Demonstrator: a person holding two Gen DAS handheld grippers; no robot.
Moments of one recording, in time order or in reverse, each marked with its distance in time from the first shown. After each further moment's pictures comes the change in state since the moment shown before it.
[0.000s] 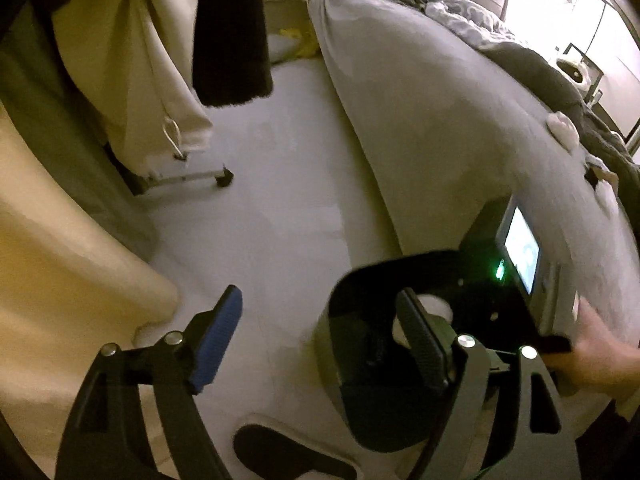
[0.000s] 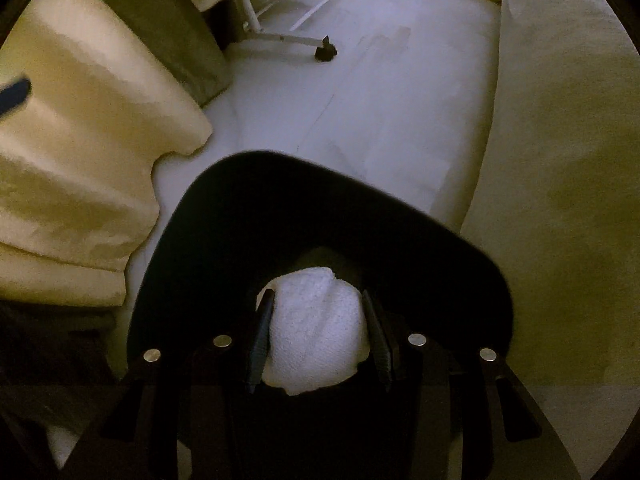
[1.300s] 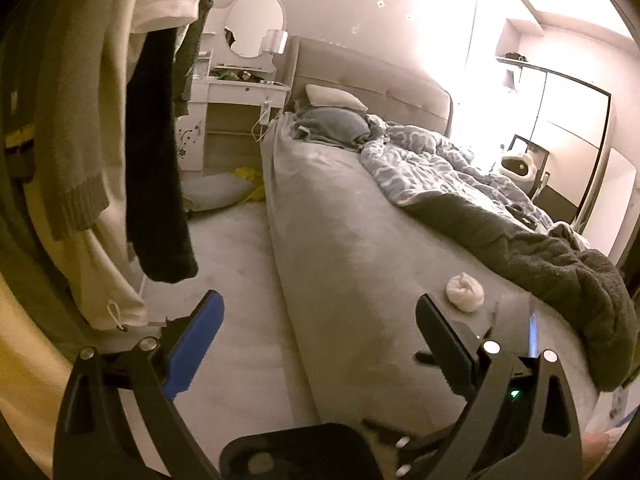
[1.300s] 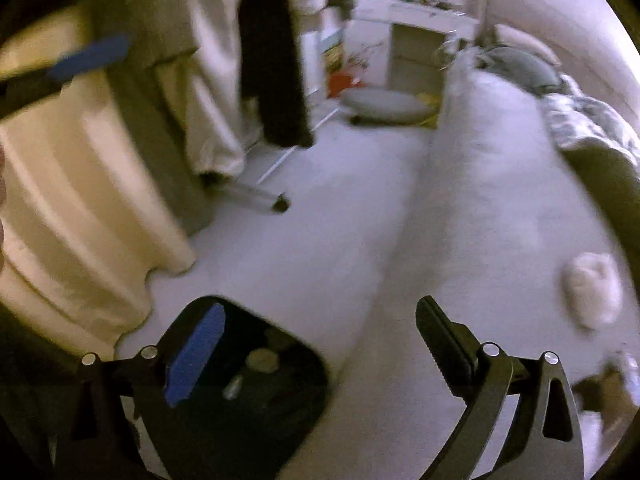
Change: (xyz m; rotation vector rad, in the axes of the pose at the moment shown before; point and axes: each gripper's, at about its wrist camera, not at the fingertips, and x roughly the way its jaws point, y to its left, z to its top) left arm -0.077 -0.104 0.100 0.008 -0.483 -0.152; right arm -0.187 -0.082 -0.029 -0.017 -0.525 -0.116
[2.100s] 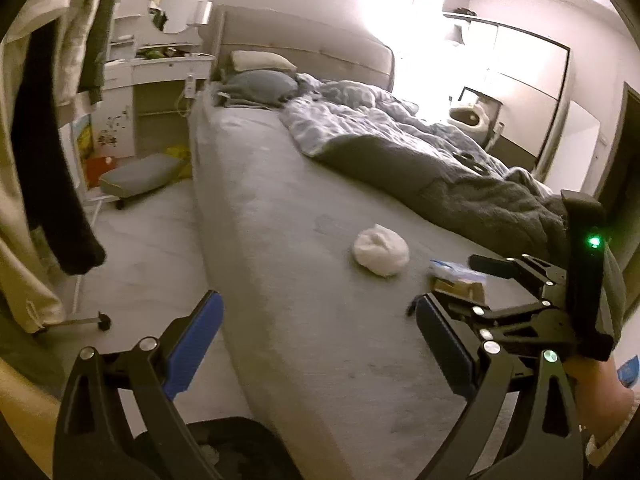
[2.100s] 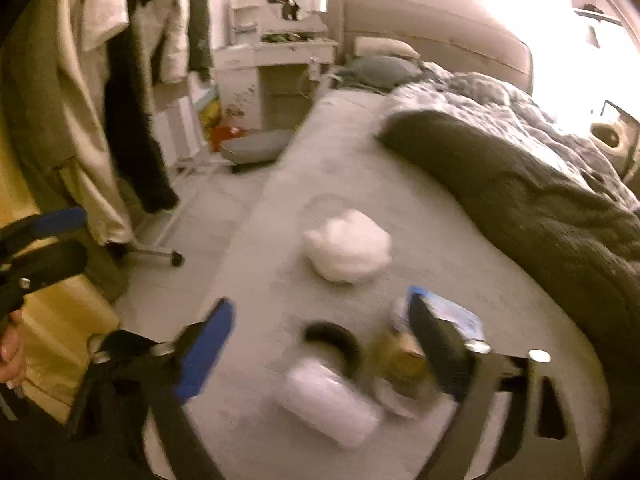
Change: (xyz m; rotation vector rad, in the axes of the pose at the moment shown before) left arm 0.067 -0.118 -0.030 0.119 0.130 -0.170; right arm -0.092 -0.141 -0.058 0.254 -0.132 -0.284
